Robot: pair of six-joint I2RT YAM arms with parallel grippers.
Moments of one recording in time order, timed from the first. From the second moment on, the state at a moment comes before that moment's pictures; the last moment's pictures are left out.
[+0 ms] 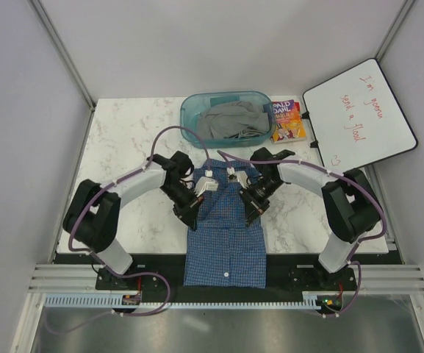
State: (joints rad) left arm -0.54 1.66 1.06 -0.99 0.76 0.52; right arm 0.53 1.74 1.11 -0.94 -0.79 -0.31
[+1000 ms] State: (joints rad) left arm -0.47 1.70 0.99 -0.78 0.53 0.45; right arm 0.55 1.81 1.09 -0.64 -0.48 -0.36
